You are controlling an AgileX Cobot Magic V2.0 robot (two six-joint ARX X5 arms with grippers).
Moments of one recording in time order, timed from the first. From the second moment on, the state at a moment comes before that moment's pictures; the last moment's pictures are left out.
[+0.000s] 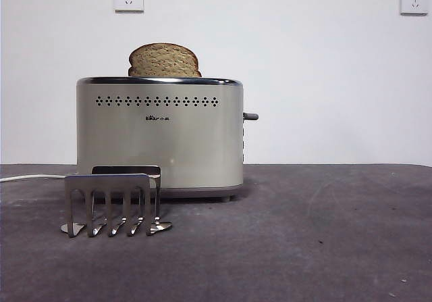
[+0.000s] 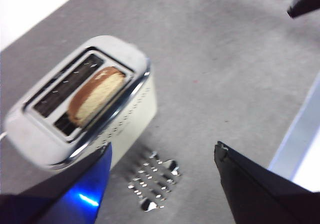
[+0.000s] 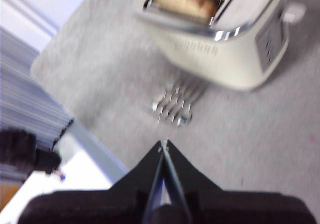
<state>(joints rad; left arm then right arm) -0.48 1.29 1.91 -1.32 0.24 0.29 0.26 1.15 1.42 -1.09 -0.65 -0.08</state>
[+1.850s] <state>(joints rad) -0.07 0.95 1.72 -0.82 0.15 0.33 0.26 1.05 1.42 -1.20 -0.65 -0.15</state>
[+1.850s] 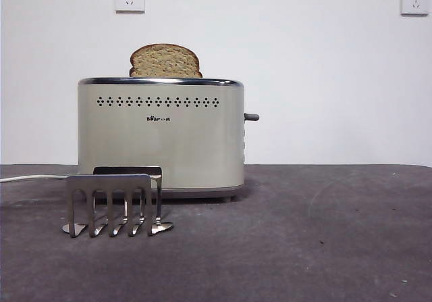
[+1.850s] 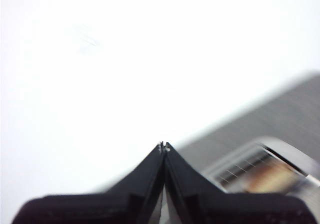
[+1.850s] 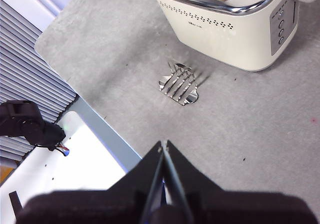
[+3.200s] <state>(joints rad) 0.15 0.01 0.02 -0.20 0.01 0.20 0.26 1.05 1.42 -1.20 -0.65 -0.15</state>
